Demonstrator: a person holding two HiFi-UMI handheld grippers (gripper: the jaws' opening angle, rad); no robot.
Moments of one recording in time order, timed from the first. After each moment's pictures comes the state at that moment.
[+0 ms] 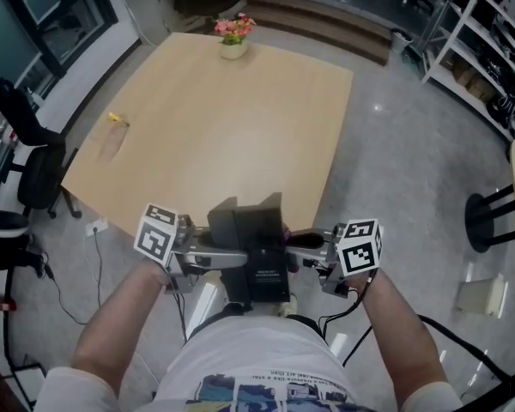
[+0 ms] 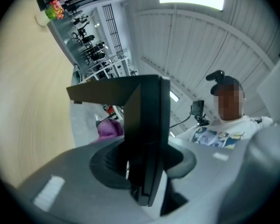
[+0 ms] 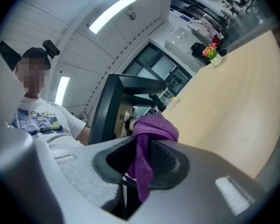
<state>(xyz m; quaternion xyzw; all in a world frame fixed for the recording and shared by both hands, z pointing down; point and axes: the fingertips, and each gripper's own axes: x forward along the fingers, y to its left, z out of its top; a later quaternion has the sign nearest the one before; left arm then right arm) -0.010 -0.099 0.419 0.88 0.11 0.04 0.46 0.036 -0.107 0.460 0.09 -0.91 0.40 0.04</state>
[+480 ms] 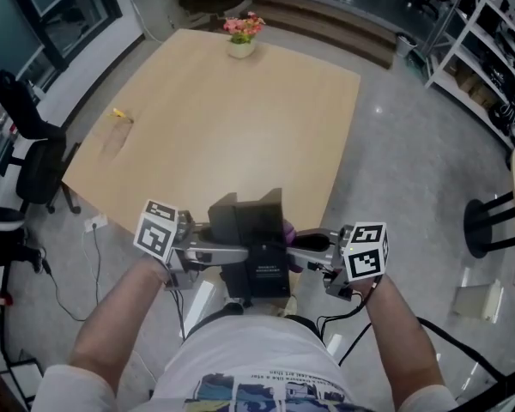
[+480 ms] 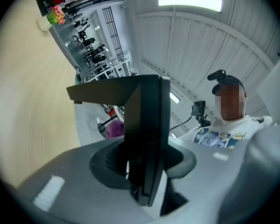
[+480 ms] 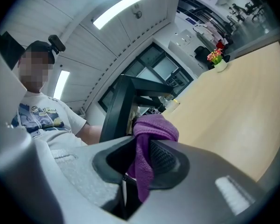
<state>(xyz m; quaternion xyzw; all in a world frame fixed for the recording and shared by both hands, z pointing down) -0.022 -0.111 0.419 0.88 0.10 0.03 0.46 0.030 -0.109 0.447 0.10 -0.92 0.37 0.05</state>
